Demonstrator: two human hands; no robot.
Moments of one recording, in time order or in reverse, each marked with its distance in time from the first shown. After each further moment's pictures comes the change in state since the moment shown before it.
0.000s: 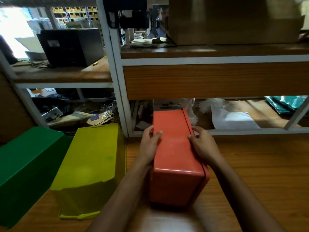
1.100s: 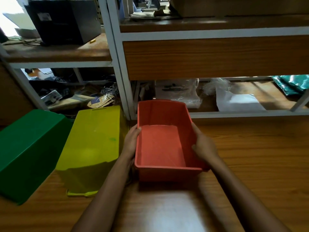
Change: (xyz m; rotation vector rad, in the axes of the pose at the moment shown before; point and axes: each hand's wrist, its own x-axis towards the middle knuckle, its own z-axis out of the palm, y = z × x) left_hand -0.011 -0.041 -0.070 0.045 0.022 -0.059; right_hand -0.013 0.059 0.046 -0.379 -0.084 0.009
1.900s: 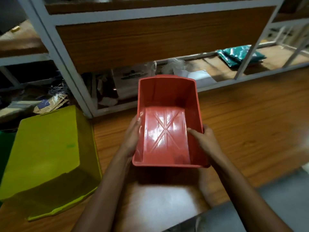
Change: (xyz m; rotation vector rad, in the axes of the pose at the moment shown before) left_hand -0.019 -0.013 0.084 -0.019 -0.369 -0.041; right_hand -0.080 0.067 -0.031 0.679 0.260 0.402
